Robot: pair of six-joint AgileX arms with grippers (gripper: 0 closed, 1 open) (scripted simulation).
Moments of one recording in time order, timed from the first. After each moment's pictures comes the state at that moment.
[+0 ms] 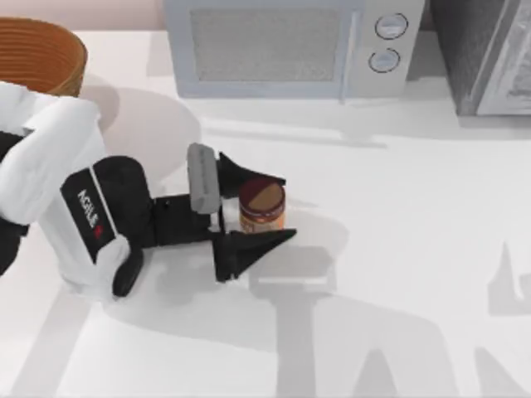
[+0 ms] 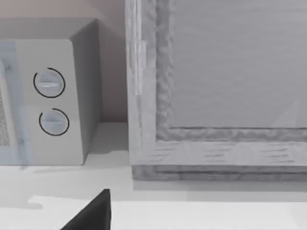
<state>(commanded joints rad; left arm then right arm) -0.34 2.53 0.96 1.55 1.14 0.02 0.00 0.00 0.00 0.00 0.00 0.00</state>
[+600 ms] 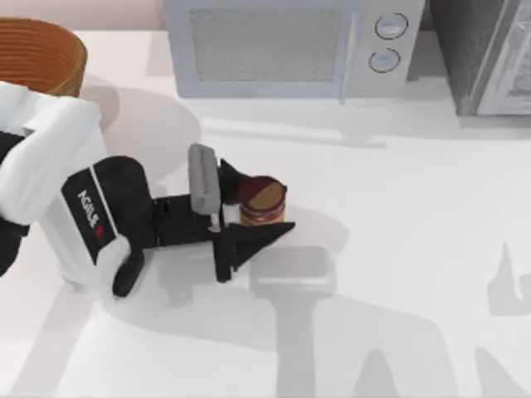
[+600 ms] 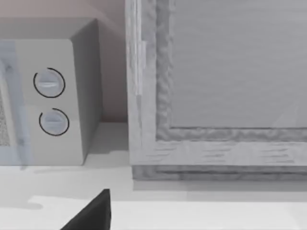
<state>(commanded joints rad) -0.34 2.53 0.96 1.55 1.14 0.02 0.00 0.00 0.00 0.00 0.00 0.00</state>
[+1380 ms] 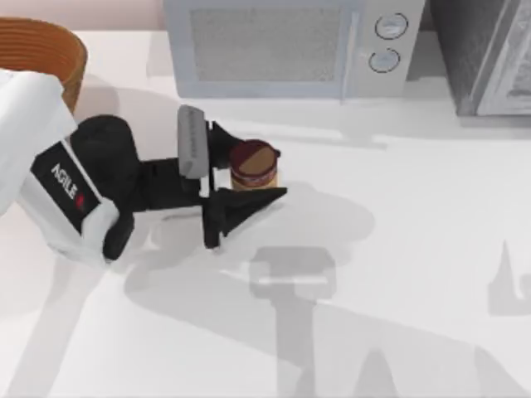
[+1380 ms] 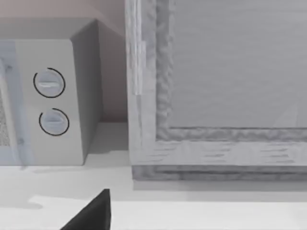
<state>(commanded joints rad) -0.29 2.41 1.02 1.40 1.21 0.06 0.00 0.00 0.00 0.00 0.00 0.00</state>
